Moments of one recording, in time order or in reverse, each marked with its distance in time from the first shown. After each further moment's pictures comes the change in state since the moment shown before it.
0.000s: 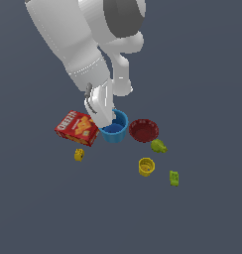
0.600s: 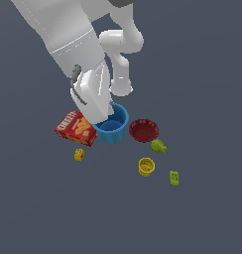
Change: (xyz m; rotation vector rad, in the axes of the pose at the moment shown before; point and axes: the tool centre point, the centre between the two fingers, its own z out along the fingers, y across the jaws) arm -0.015 -0.040 -0.050 0.002 -0.006 -0.002
